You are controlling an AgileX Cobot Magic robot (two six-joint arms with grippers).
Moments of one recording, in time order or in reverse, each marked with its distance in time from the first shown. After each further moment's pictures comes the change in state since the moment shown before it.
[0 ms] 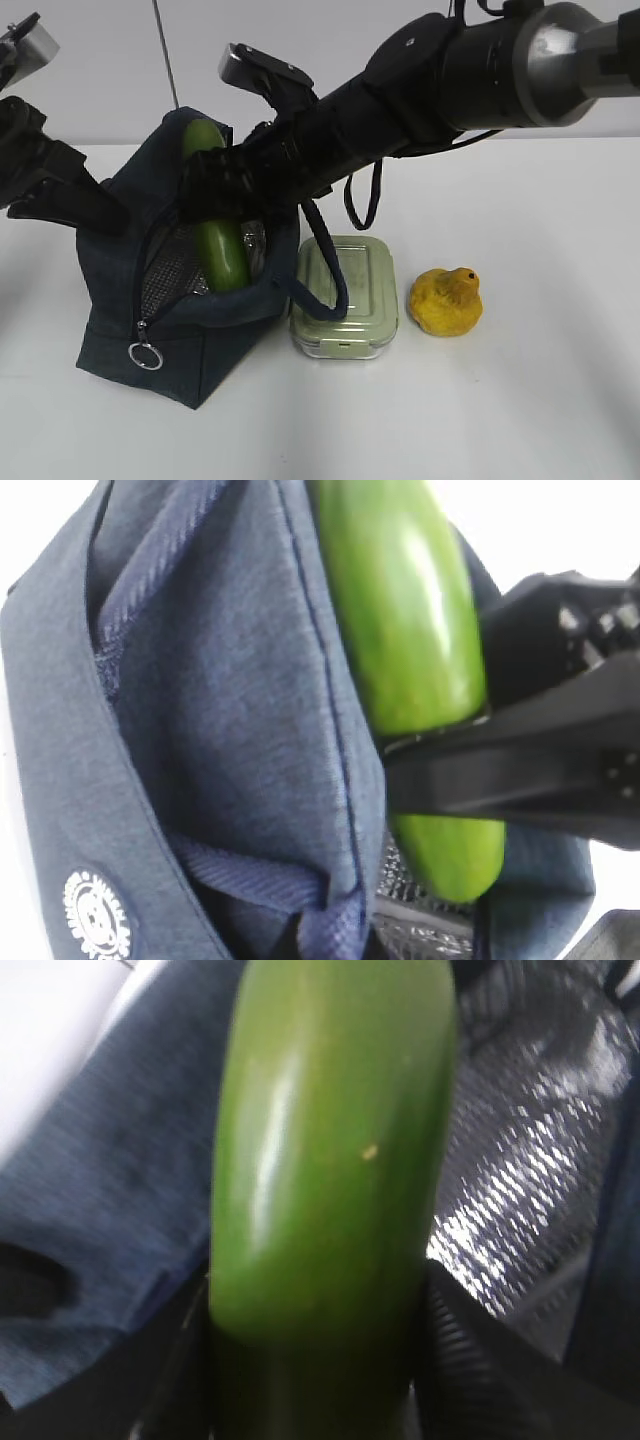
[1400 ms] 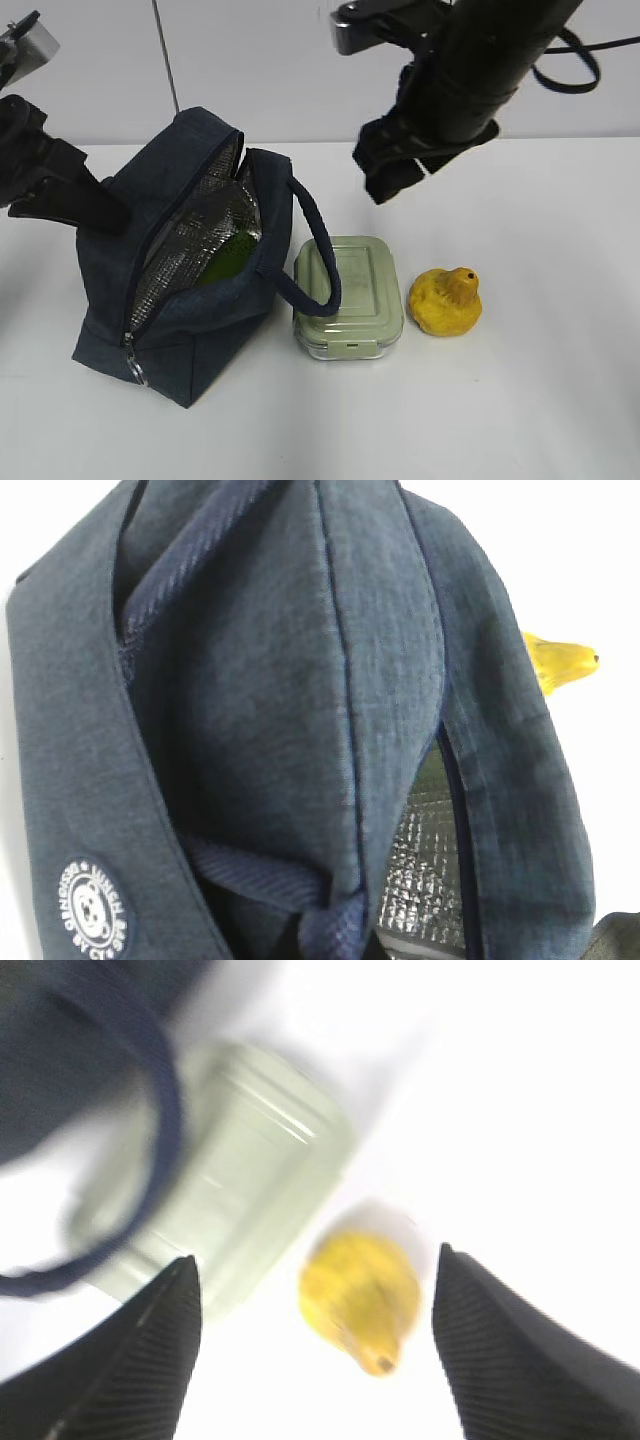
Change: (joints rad) left arm -0.002 -0.002 0.000 -0.001 -0.003 0.000; right arm -0.060 -0.261 -0.004 -1.064 0.377 0.533
